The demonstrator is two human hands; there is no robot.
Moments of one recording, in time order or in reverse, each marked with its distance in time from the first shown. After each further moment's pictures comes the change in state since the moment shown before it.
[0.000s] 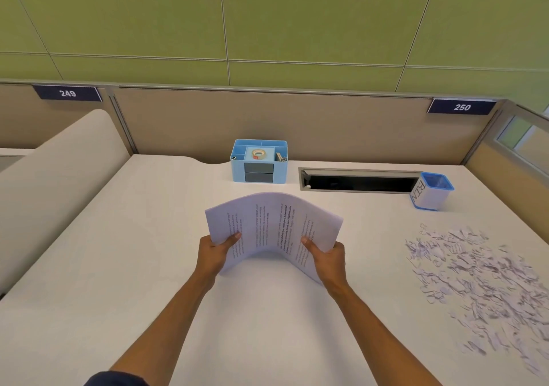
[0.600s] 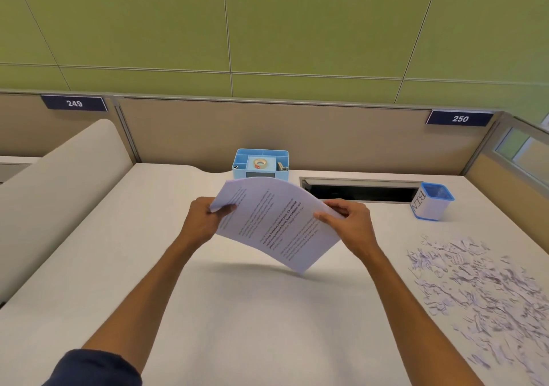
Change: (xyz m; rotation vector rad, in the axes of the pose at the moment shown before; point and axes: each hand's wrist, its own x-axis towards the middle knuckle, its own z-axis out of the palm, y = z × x) left_hand 0.026 0.101 -0.014 0.422 -0.133 0.293; right_hand 0.039 -0.092 -0.032 -0.324 -0.110 -0.316
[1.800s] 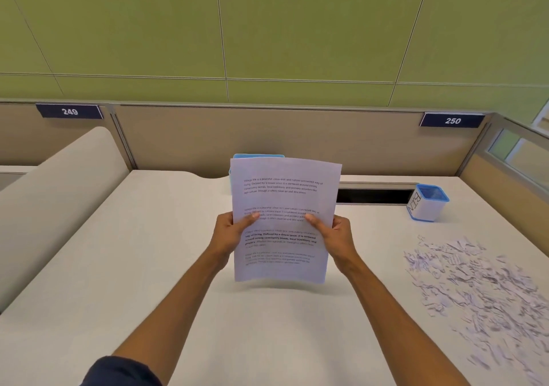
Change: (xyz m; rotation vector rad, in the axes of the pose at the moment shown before) left_hand -0.008 0.005 0.052 -0.489 -0.063 -0.205; right_hand -0.006 0.007 0.028 0.516 -0.030 0.179
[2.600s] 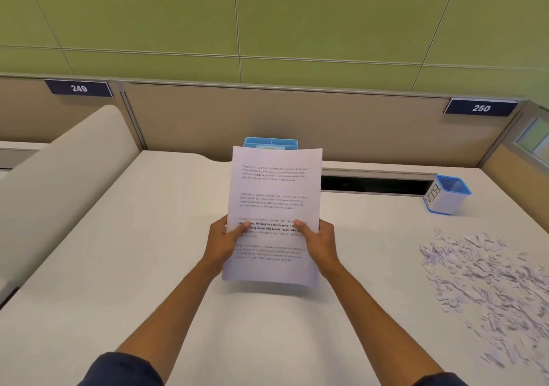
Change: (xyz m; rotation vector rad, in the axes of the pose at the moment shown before) left_hand -0.006 -0.051 -0.039 0.058 0.152 -0.050; right_hand -0.001 0.057 0.045 -0.148 0.070 0.119
